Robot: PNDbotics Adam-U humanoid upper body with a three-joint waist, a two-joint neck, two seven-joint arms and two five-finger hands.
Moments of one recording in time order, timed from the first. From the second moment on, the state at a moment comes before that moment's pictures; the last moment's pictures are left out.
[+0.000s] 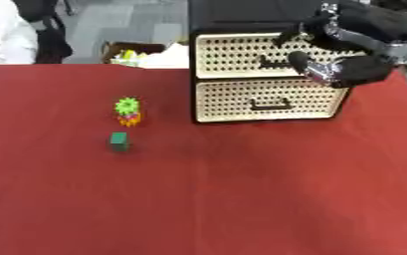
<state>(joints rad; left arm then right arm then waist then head) -0.26 0.24 0.06 -1.98 0.06 -0.23 0.12 -0.65 -1.05 0.14 -1.57 0.38 -0.54 0.27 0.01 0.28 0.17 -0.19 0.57</state>
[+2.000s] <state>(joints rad) -0.28 0.23 0.05 -1.98 0.06 -0.24 0.10 -0.53 -1.10 0.05 -1.57 0.40 -0.49 0.10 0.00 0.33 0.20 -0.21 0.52</state>
